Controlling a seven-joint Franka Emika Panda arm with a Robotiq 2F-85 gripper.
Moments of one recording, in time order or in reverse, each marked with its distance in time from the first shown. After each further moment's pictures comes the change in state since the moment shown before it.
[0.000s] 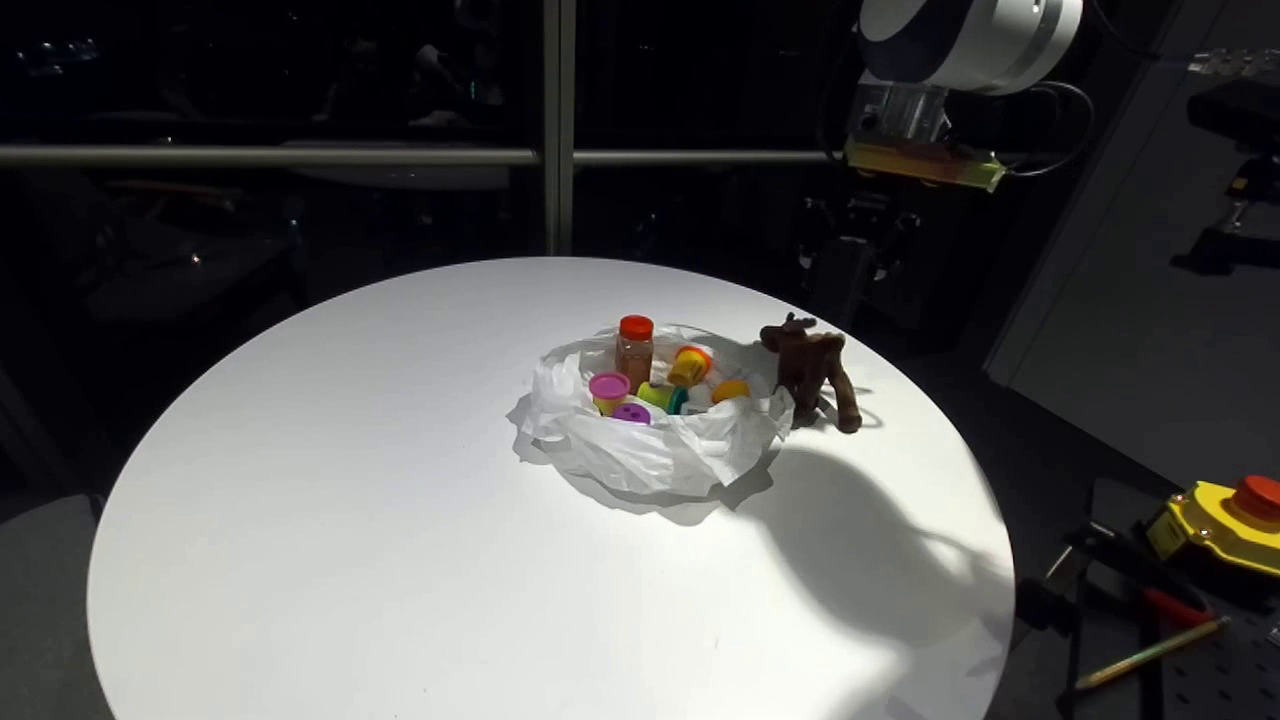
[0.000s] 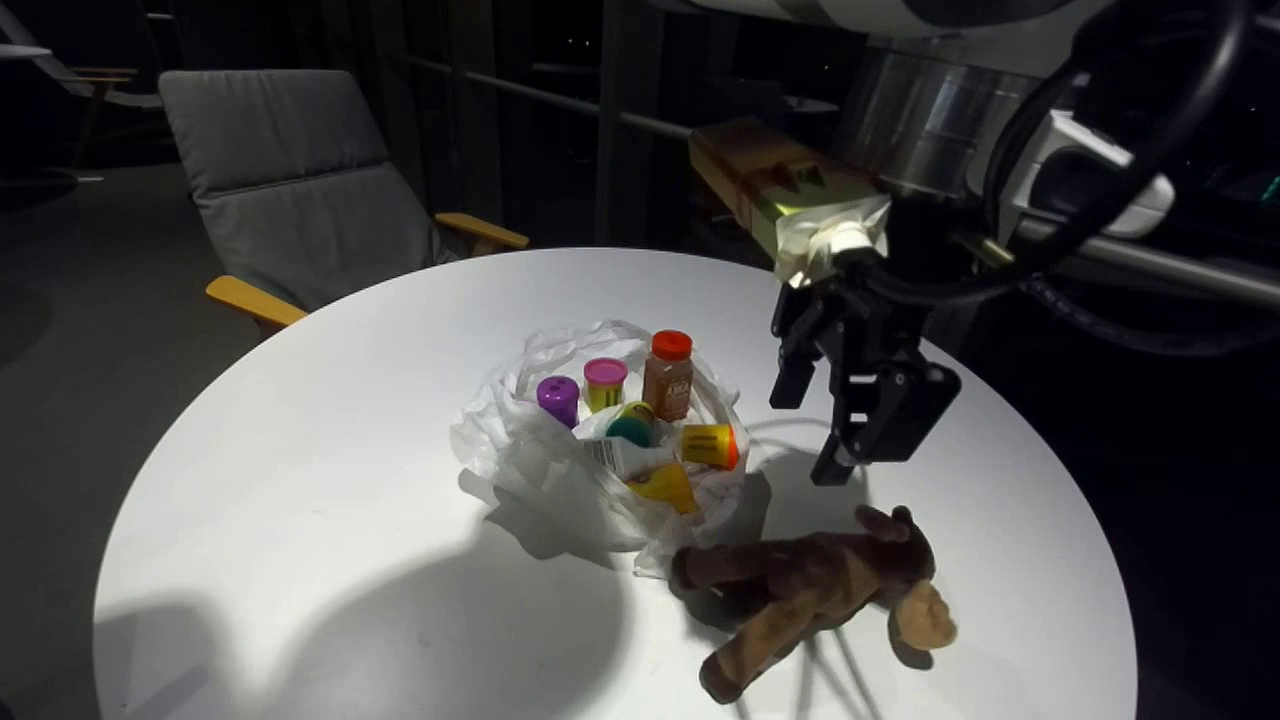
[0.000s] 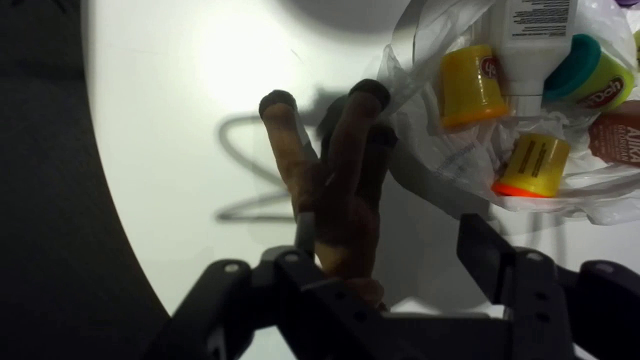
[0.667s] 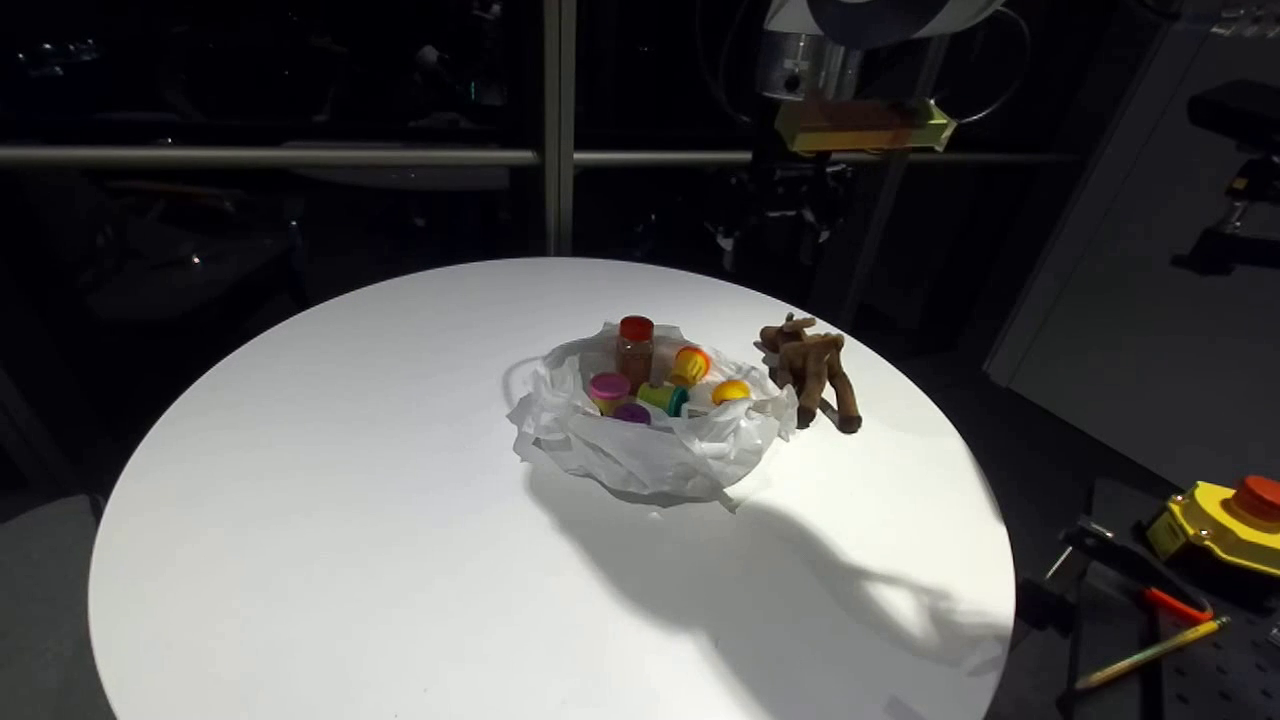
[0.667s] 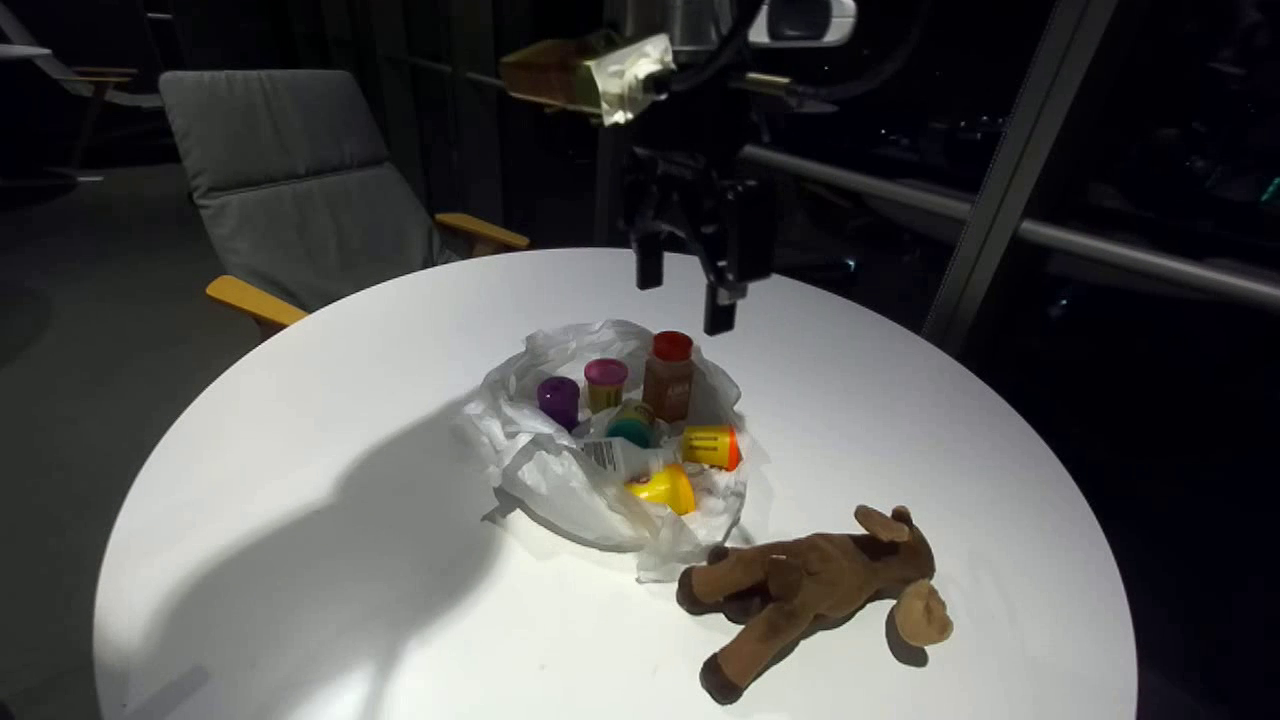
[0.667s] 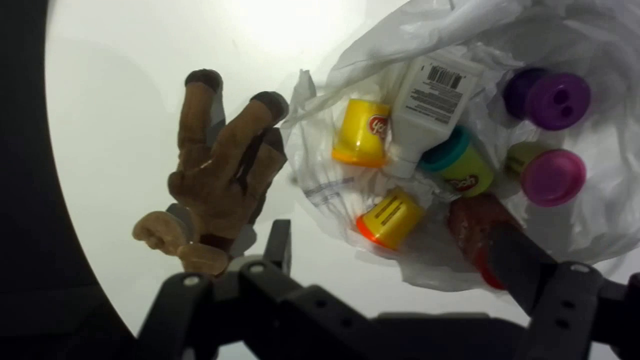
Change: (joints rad) arm 0.200 -0.070 0.060 0.004 -0.276 -0.006 0.082
